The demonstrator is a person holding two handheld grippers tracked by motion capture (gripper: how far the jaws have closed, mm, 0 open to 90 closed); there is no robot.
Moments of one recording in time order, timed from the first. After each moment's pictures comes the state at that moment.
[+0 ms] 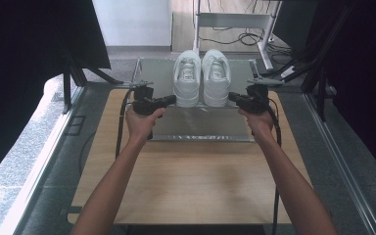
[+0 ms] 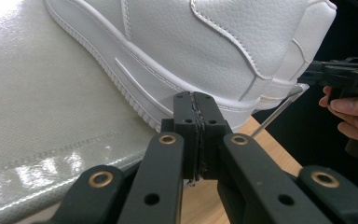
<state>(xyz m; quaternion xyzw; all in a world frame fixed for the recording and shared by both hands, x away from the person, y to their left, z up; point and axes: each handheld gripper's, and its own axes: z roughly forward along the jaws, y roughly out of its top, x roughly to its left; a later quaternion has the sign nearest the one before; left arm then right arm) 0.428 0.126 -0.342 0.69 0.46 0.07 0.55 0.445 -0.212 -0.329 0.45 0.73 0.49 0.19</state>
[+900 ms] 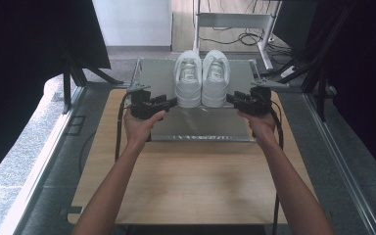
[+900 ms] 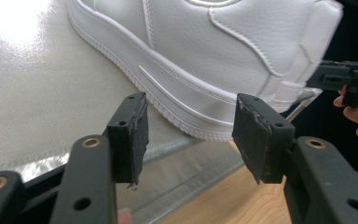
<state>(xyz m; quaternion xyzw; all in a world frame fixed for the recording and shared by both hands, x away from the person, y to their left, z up) 0.413 0.135 -0.347 0.68 0.45 0.11 0.56 0.434 -0.220 -0.330 0.43 0.71 0.51 0.20</state>
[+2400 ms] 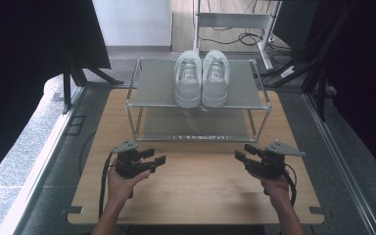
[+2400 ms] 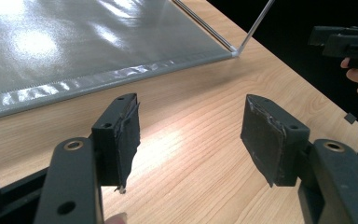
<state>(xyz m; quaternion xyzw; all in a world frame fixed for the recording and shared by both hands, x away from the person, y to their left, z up) 0.292 0.165 -0.436 0.73 0.44 0.07 0.52 0.305 -0.262 -0.427 0.41 0.72 0.54 0.17</state>
